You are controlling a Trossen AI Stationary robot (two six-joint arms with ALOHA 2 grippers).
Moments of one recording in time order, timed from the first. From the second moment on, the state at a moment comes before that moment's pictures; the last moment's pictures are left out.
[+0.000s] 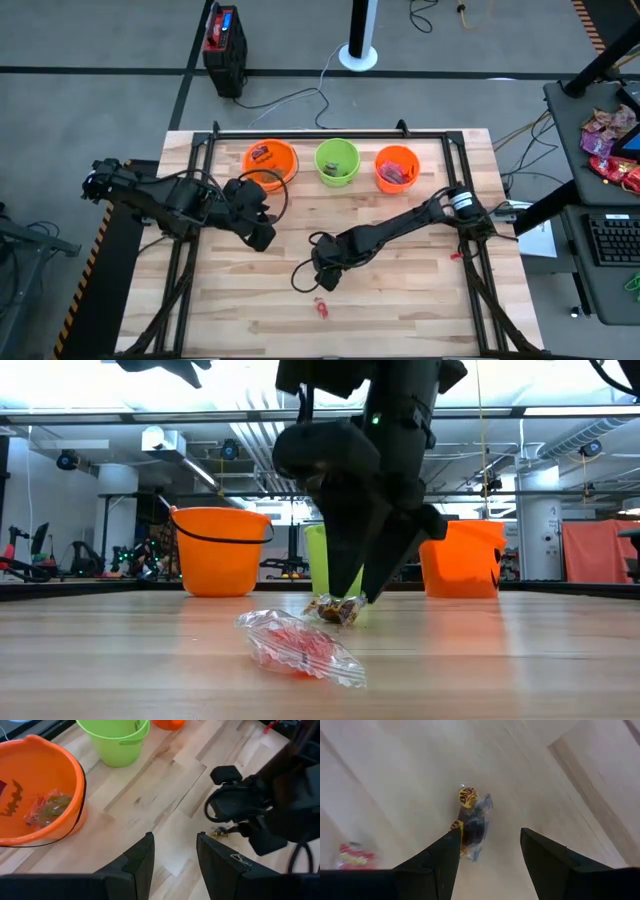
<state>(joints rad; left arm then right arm) -0.32 1.28 1.37 -1.09 -0.47 -0.88 0.25 2.11 1.55 -0.71 0.02 0.89</state>
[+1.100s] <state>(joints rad) -0.40 1.30 1.37 -1.08 -0.45 -0.90 0.11 1.84 1.55 -0.75 0.12 0.67</state>
